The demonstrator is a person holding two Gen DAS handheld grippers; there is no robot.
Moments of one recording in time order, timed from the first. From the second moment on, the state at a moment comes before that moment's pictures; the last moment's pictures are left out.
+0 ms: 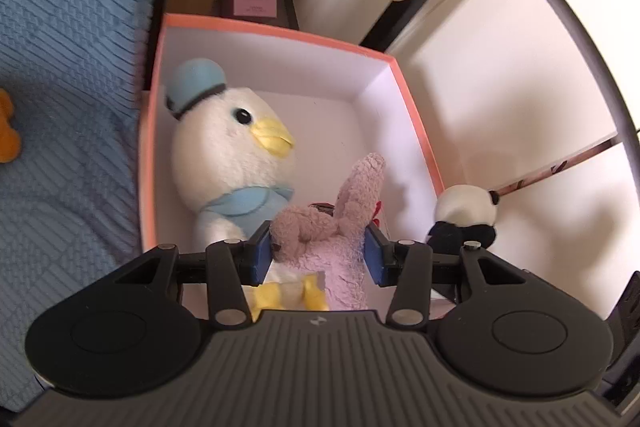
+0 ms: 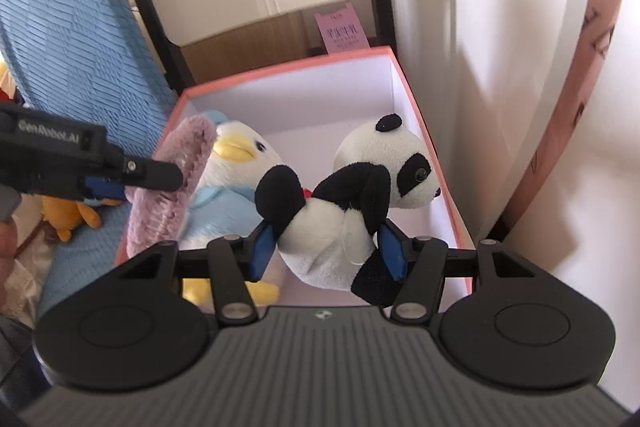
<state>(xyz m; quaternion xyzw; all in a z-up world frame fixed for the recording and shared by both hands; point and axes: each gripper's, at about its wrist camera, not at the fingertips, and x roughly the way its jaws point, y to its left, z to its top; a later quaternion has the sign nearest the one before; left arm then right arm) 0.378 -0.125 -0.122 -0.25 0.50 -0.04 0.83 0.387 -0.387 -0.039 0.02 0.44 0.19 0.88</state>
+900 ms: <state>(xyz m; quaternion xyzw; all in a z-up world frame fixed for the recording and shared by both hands) 0.343 -0.120 -0.075 -0.22 0.45 -0.04 0.87 0.381 -0.392 -0.023 0.03 0.41 0.18 0.89</state>
